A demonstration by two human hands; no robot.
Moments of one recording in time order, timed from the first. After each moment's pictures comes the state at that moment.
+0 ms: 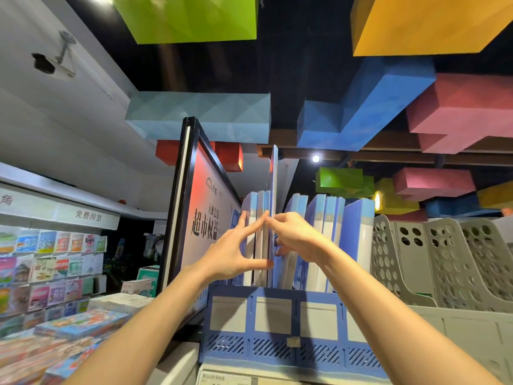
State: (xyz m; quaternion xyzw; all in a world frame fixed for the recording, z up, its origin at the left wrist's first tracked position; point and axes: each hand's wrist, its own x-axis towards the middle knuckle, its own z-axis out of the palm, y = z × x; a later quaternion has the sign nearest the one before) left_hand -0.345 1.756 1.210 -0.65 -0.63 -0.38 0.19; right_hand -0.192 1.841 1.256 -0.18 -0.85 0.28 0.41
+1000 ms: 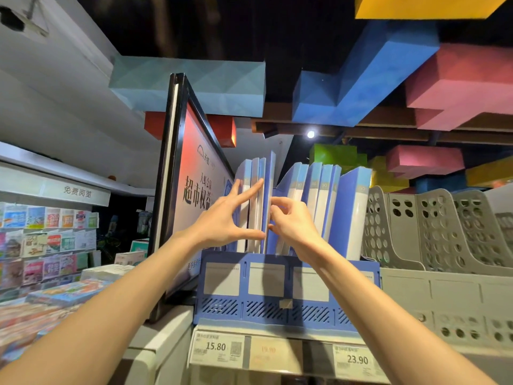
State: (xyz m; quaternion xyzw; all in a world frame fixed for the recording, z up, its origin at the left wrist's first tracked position) left_hand -0.349 1.756 1.209 -0.66 -0.62 -0.36 0.22; right_hand -0.197 1.847 1.202 -0.13 -0.78 0.31 0.53
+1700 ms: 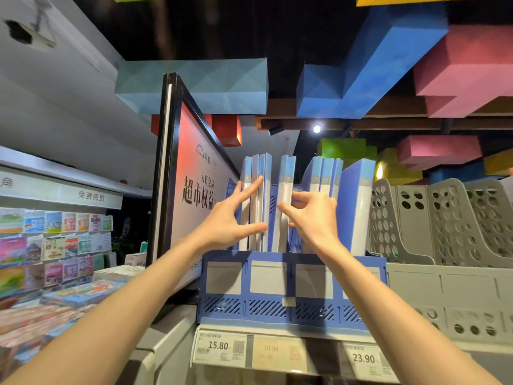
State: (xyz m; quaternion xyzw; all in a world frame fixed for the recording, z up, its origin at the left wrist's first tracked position) left_hand -0.338 1.757 1.202 -0.66 -0.59 -0.43 0.18; right_hand -0.172 1.859 1.201 -0.14 -0.72 0.20 0.65
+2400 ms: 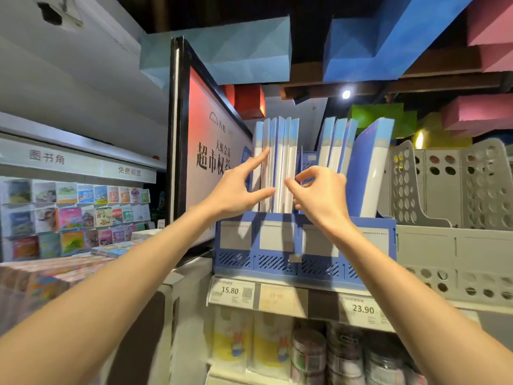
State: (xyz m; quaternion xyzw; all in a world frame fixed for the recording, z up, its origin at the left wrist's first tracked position) left_hand -0.311 1.742 1.189 -0.62 -0.61 -0.42 0.25; right_hand -0.162 1.858 1.178 -0.14 -0.75 0.20 0.61
